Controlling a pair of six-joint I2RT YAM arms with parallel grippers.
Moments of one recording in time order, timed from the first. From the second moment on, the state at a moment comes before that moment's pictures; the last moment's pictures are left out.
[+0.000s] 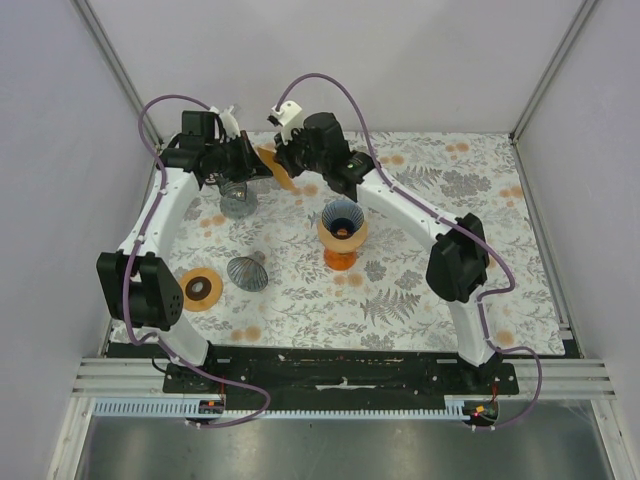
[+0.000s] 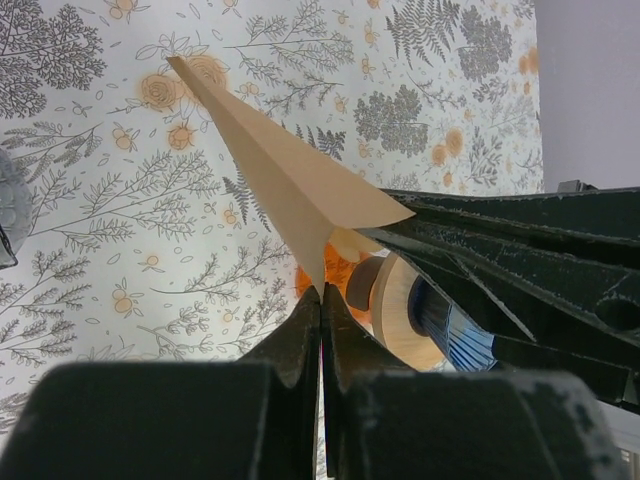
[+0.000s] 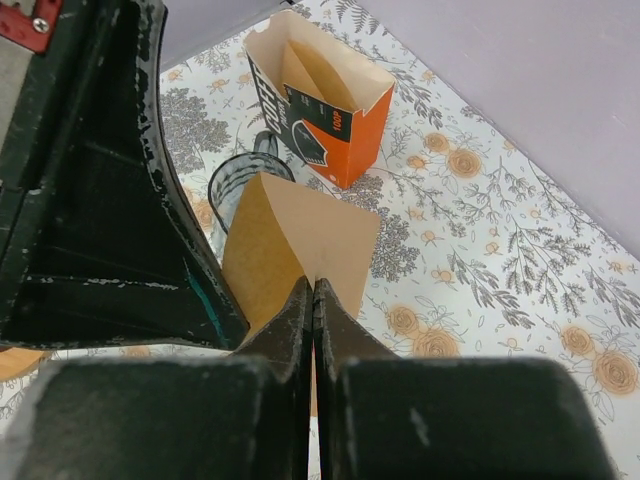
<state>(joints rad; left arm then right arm) -0.11 1.66 1.58 -0.64 0.56 -0.36 0.73 2.10 2.02 -0.19 -0.16 -0.09</state>
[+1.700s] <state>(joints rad) -0.35 1.70 1.77 -0.90 0.63 0.00 0.58 2.02 2.30 -1.30 -0.28 -0.10</state>
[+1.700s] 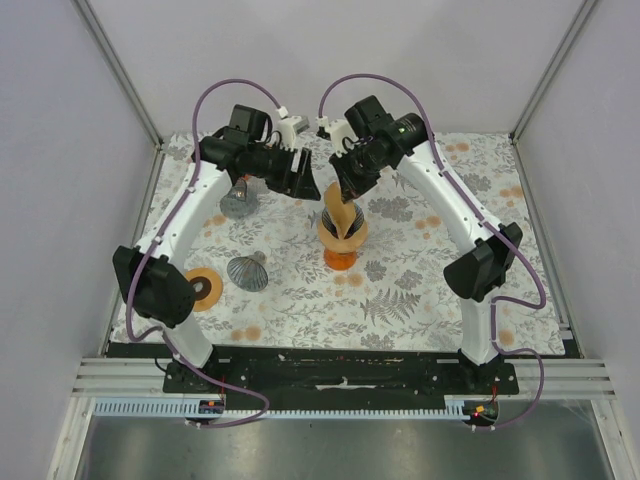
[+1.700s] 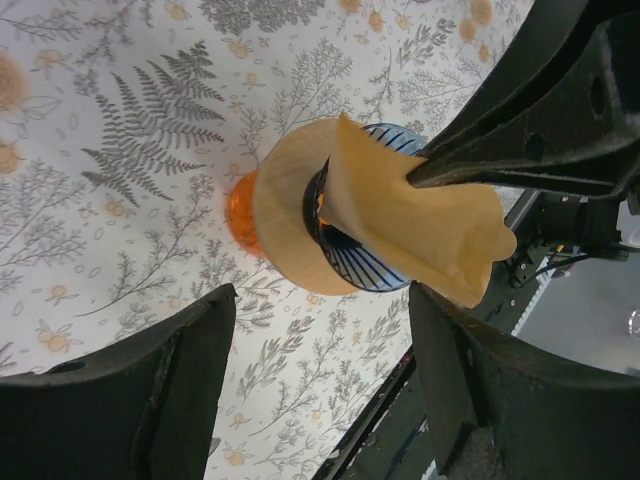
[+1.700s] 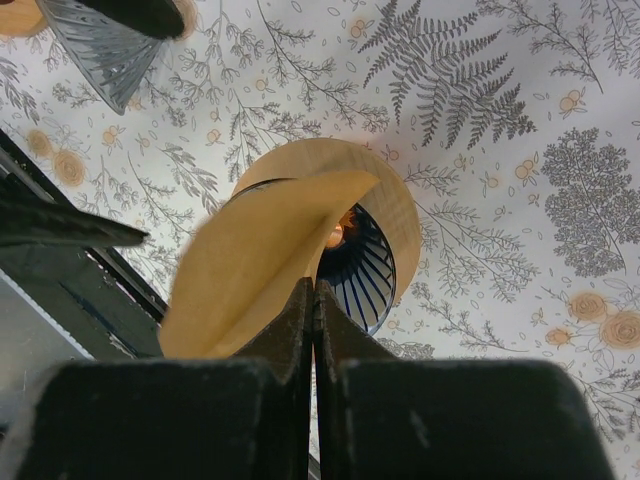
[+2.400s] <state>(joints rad) -0.45 1.78 1.78 -0.87 0.47 -0.06 0.58 2.02 2.21 -1.26 -0.24 -0.07</state>
